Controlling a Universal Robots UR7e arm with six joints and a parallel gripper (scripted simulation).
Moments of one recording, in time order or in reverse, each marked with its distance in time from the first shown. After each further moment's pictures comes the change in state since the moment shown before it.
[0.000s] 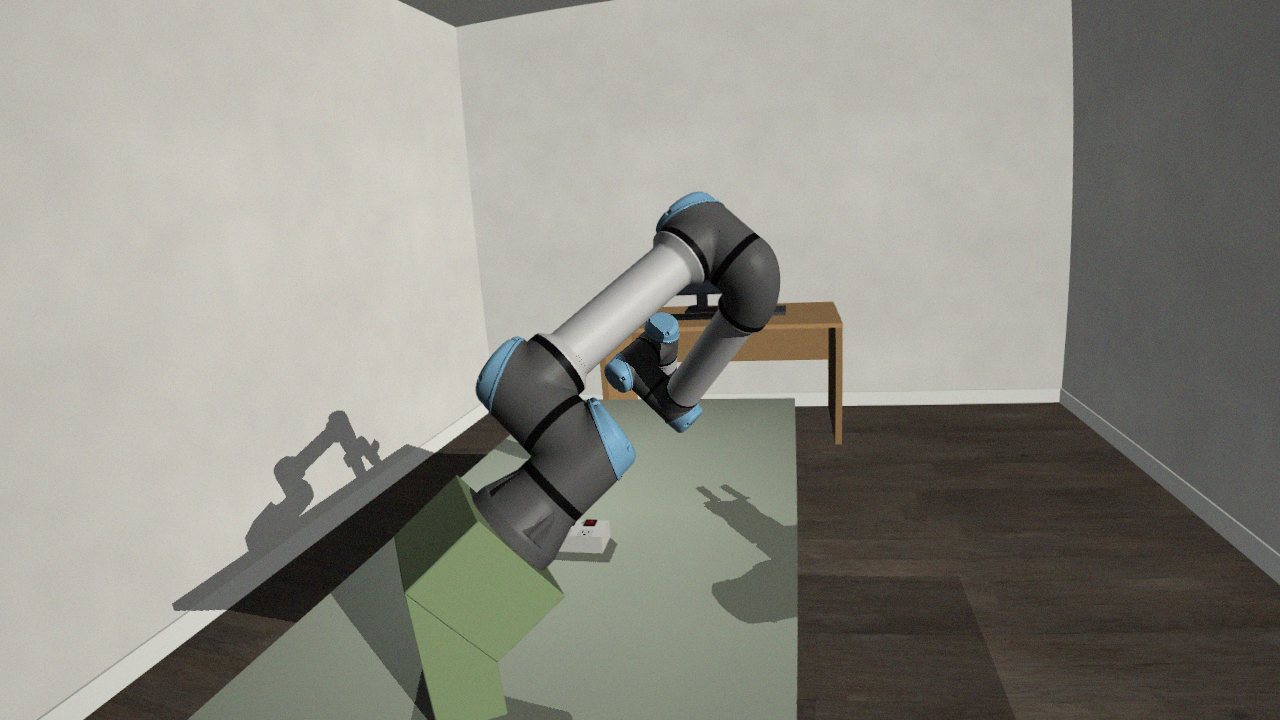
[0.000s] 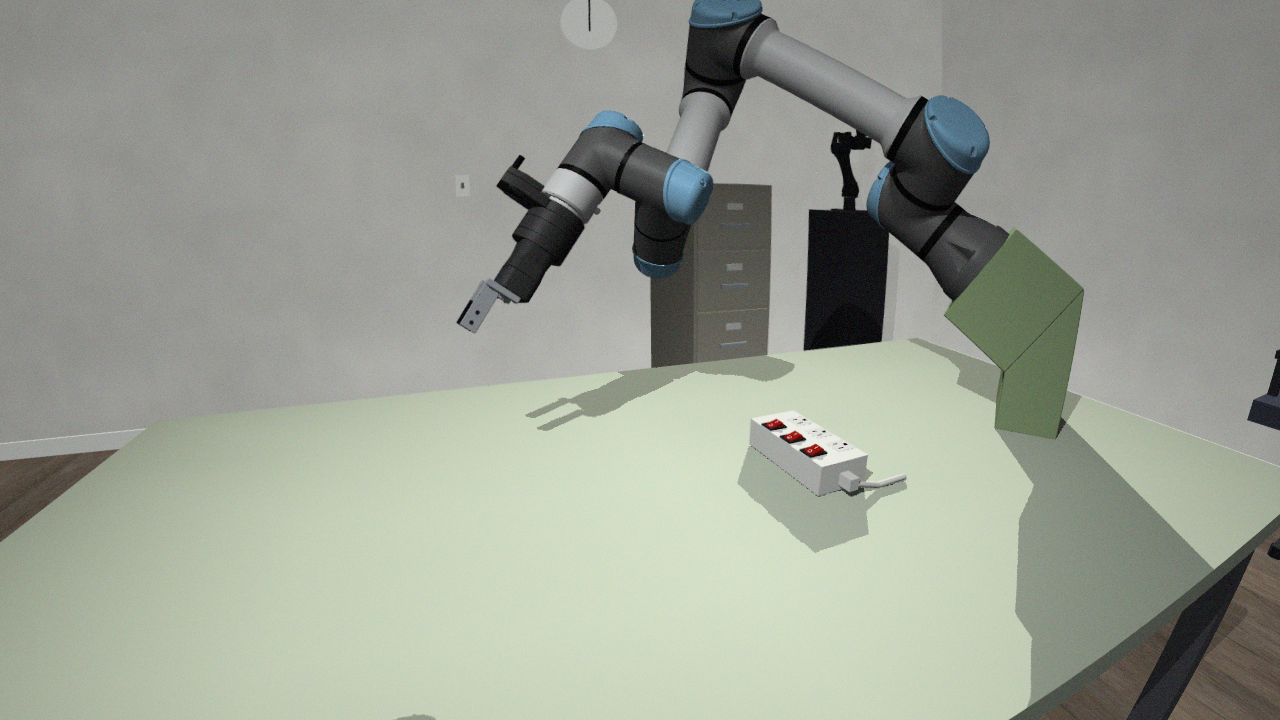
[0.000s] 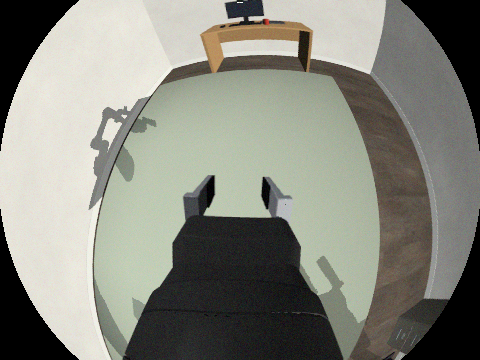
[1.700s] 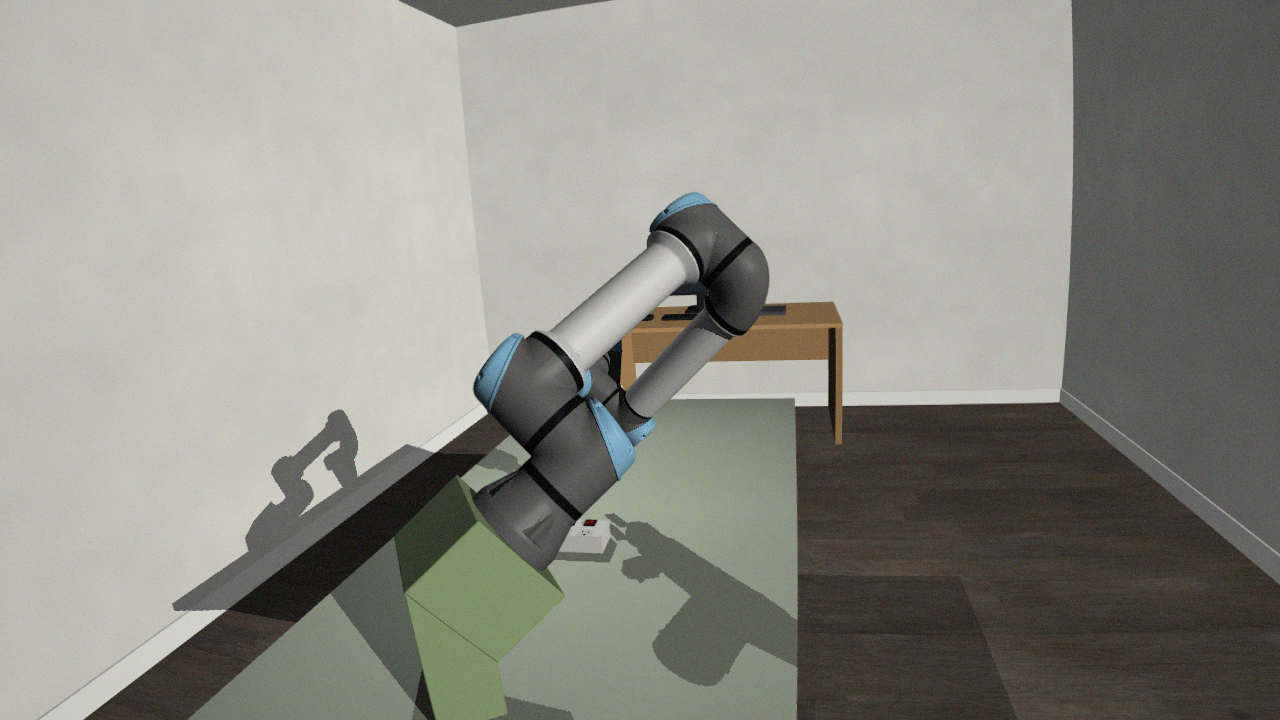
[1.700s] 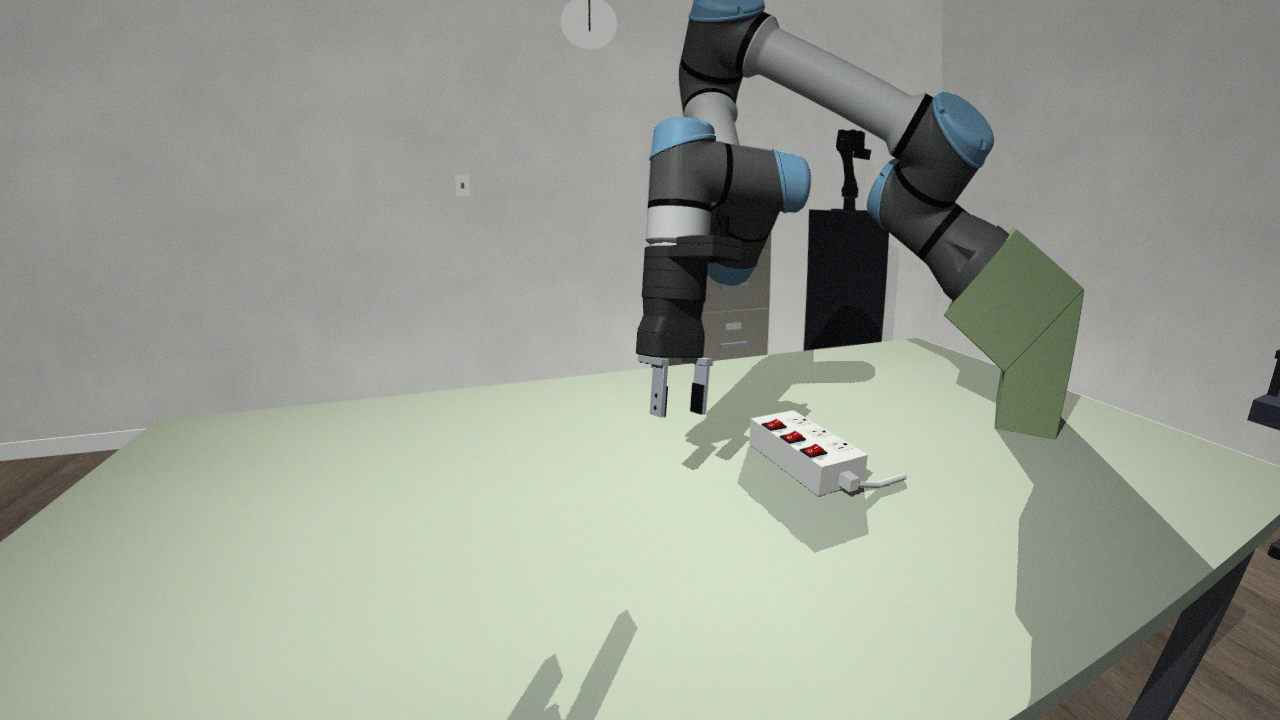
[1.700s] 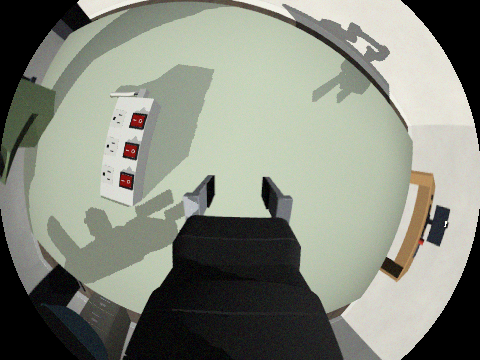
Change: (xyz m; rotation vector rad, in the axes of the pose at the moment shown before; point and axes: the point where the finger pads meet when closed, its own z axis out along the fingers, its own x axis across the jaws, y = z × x) arm -0.138 0.235 -0.037 -0.383 -0.432 -1.705
